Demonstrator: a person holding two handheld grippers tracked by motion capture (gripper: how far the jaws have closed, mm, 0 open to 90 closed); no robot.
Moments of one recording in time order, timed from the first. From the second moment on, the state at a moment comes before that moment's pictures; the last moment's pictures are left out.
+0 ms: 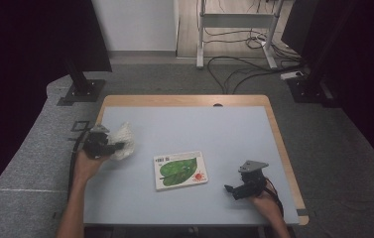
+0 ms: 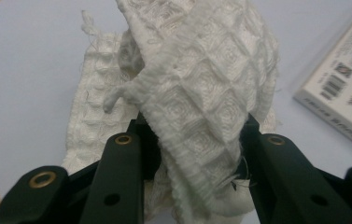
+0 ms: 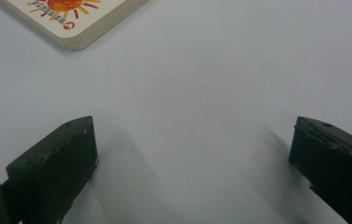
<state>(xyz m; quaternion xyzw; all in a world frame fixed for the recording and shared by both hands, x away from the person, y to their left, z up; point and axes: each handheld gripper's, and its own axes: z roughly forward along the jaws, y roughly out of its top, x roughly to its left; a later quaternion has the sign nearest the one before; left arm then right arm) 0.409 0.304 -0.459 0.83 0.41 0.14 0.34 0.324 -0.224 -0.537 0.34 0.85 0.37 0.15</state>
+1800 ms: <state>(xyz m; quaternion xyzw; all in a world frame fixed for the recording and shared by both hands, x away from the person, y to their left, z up) 0.391 0.176 -0.495 0.88 0.32 0.11 0.33 0.324 -0.224 -0.537 0.34 0.85 0.37 0.15</state>
